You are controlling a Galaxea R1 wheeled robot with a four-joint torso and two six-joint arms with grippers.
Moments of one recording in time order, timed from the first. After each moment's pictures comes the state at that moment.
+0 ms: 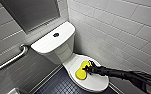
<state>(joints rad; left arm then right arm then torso) 1.61 2.64 -2.00 0.76 -0.13 -0.52 -0.37 2.85 -1.99 -0.70 -0.22 1.44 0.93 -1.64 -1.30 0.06</state>
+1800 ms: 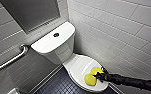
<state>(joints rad) 1.61 2.65 -2.01 0.76 -0.13 -0.52 -0.48 2.56 -1.79 -0.71 -0.14 1.45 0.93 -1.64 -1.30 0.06</state>
